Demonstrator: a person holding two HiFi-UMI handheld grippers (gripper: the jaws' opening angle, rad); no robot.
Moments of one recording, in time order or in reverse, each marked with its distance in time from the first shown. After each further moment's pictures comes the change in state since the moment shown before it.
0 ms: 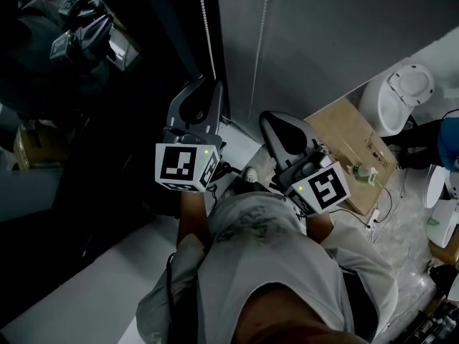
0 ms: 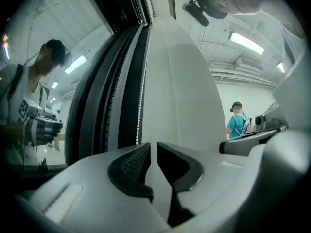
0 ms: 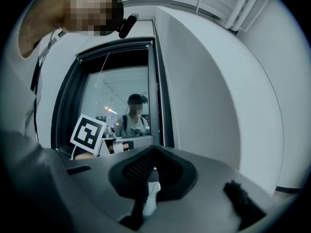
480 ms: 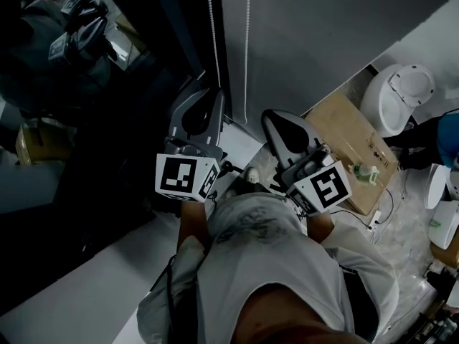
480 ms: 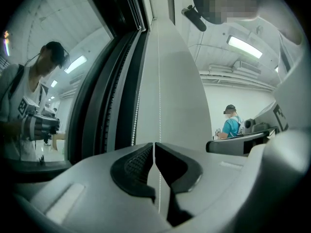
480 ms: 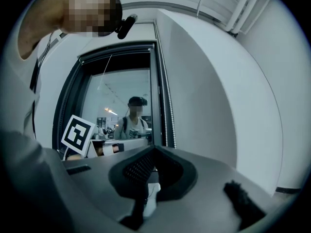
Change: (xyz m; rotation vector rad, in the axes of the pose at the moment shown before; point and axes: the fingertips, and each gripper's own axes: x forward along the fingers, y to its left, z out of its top) left arm -0.021 -0.023 0.004 -0.016 -0.007 -0.022; right arm -0.013 -0.002 0.005 0.009 -0.011 -0.010
